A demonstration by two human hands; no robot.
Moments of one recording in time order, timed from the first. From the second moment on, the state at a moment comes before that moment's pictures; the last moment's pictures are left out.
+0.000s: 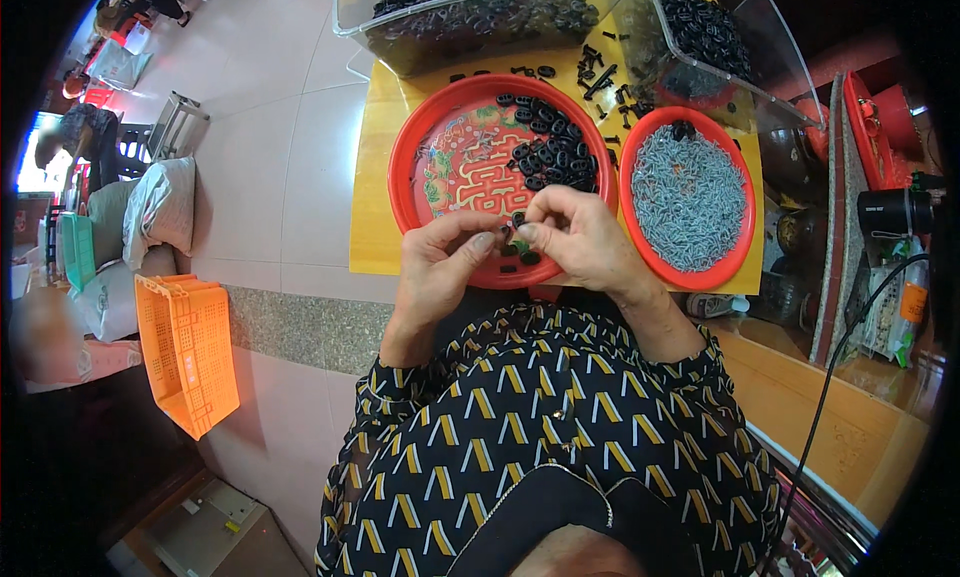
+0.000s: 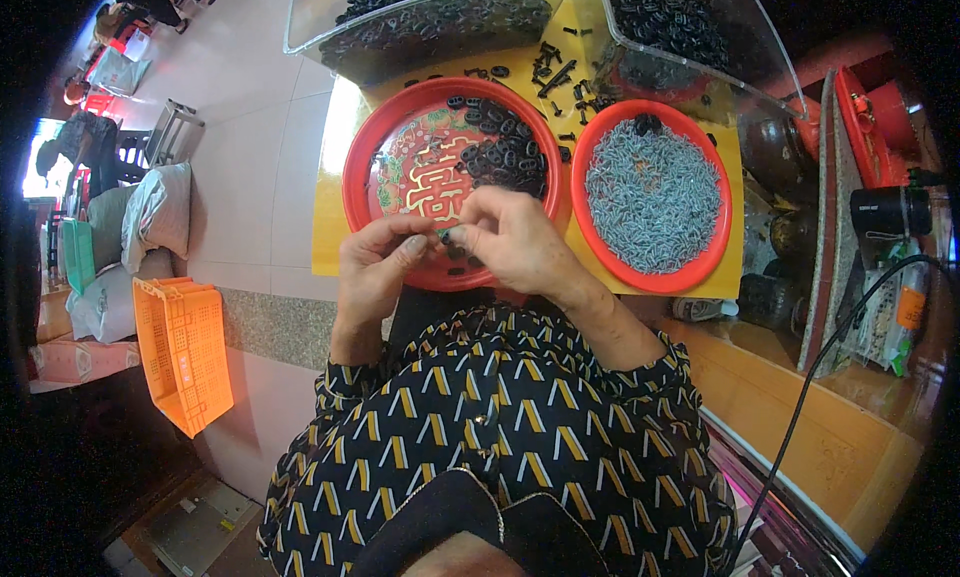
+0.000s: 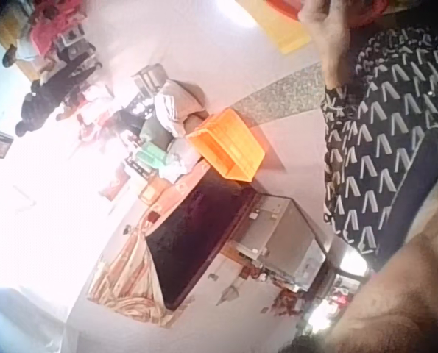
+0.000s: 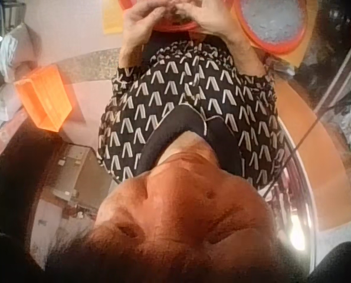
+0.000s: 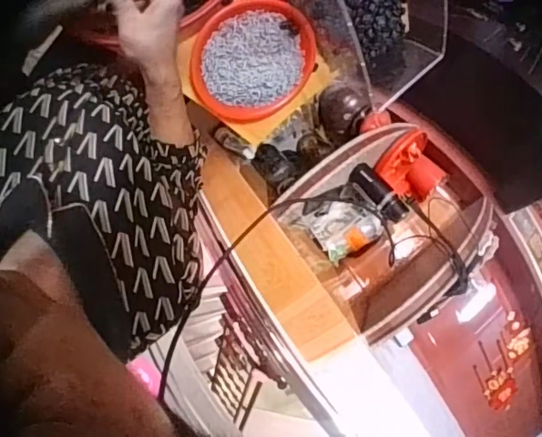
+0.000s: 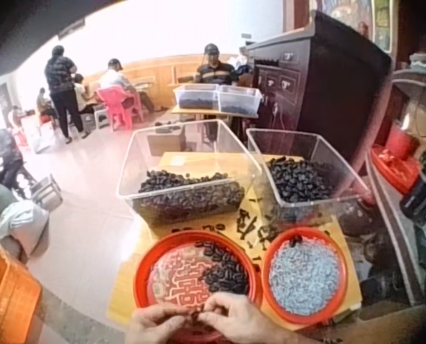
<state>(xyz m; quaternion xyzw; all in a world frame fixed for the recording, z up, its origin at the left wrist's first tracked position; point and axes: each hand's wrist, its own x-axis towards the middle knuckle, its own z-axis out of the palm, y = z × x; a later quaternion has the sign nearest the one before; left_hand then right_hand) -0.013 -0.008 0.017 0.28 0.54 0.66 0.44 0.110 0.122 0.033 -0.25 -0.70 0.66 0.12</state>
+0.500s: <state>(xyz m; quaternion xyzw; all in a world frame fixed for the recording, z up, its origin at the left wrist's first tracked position) -0.021 -0.011 0.014 0.47 0.69 0.53 0.16 0.110 0.198 0.049 -0.28 -0.59 0.73 0.21</state>
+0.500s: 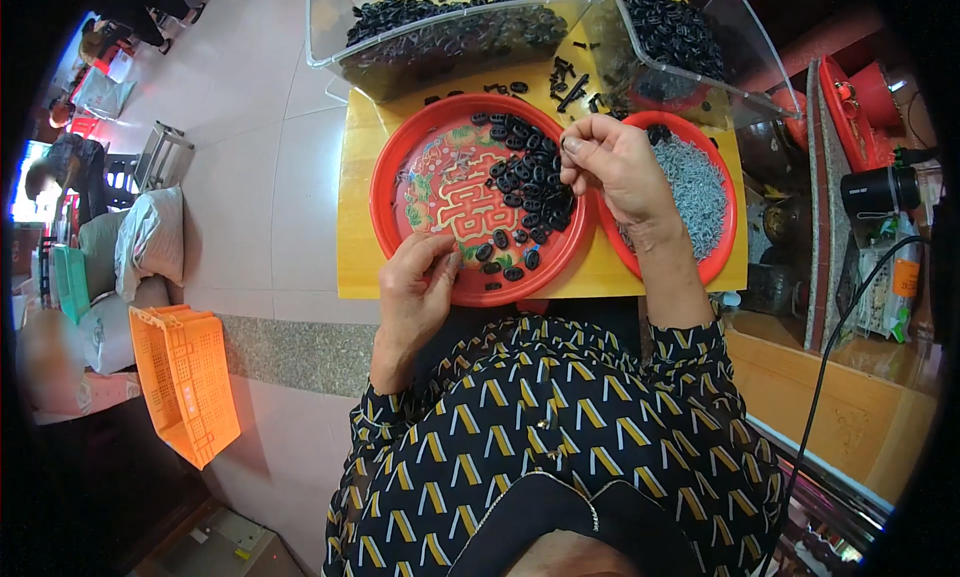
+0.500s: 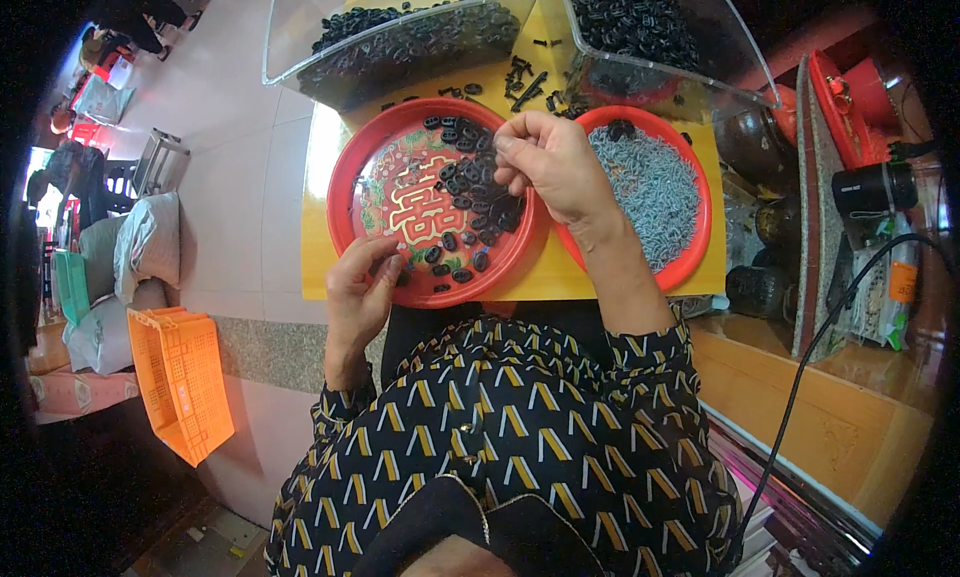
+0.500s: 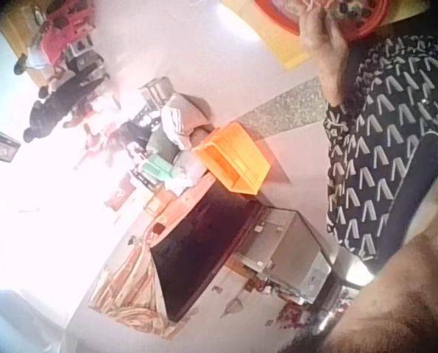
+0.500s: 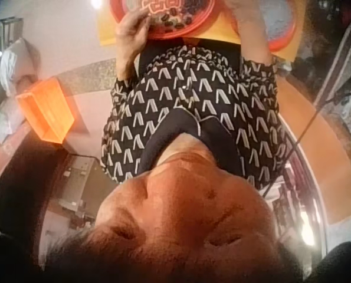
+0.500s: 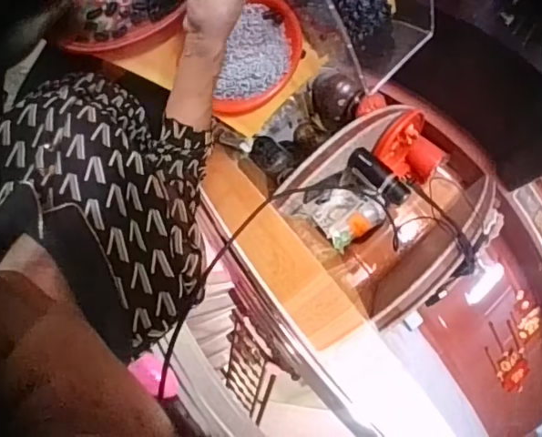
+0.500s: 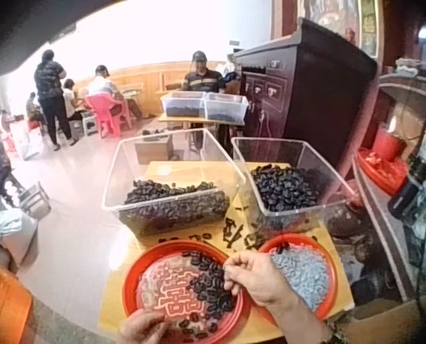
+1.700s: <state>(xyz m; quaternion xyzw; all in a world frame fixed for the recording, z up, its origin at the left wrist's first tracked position) -0.065 0.005 0.014 0.52 0.75 0.41 -0.02 0.101 0.098 0.020 -0.12 -0.95 0.26 0.09</state>
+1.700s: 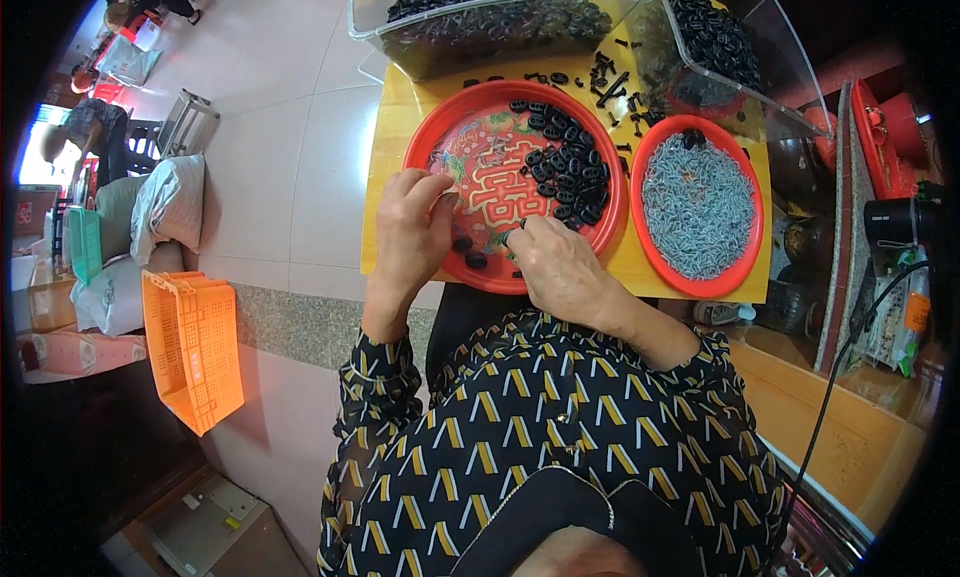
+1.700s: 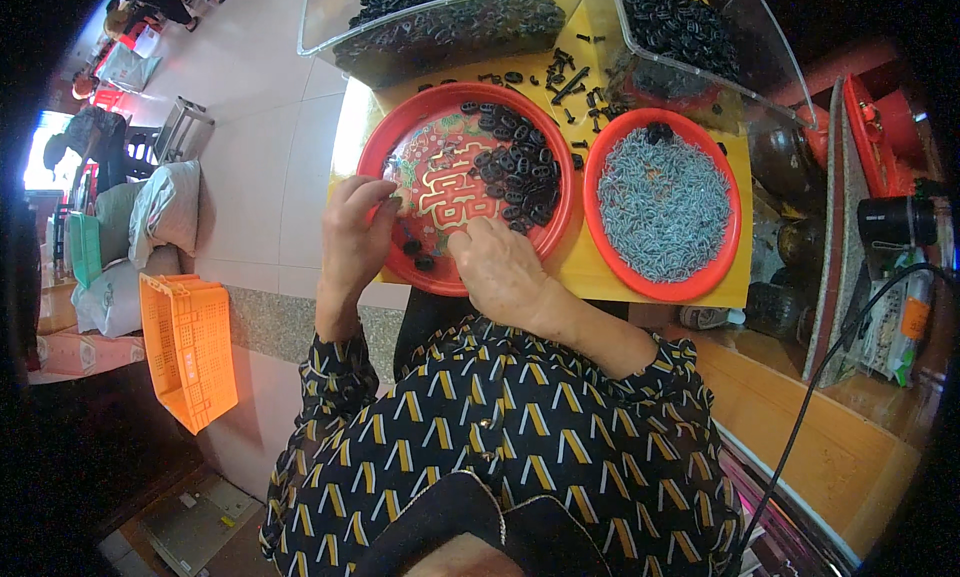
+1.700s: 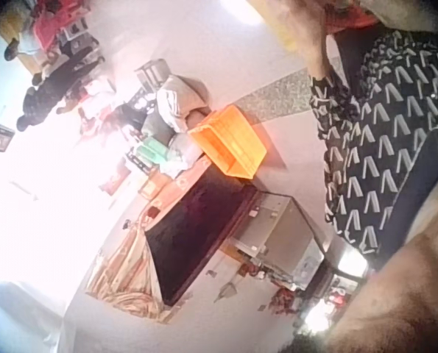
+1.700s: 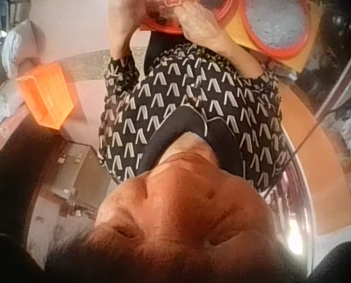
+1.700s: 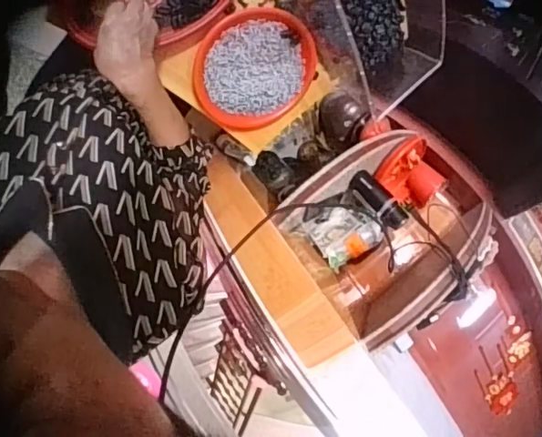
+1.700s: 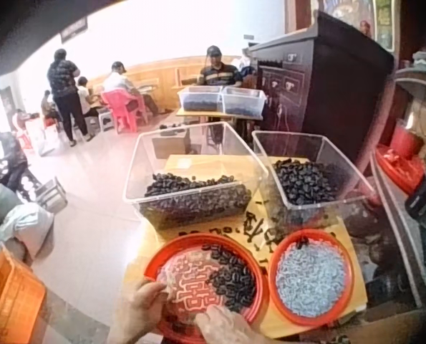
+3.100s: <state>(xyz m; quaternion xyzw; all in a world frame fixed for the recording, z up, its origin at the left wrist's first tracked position) 0.004 0.005 0.016 0.23 0.45 0.72 0.47 0.121 0.099 0.036 -0.25 -0.64 0.70 0.21</state>
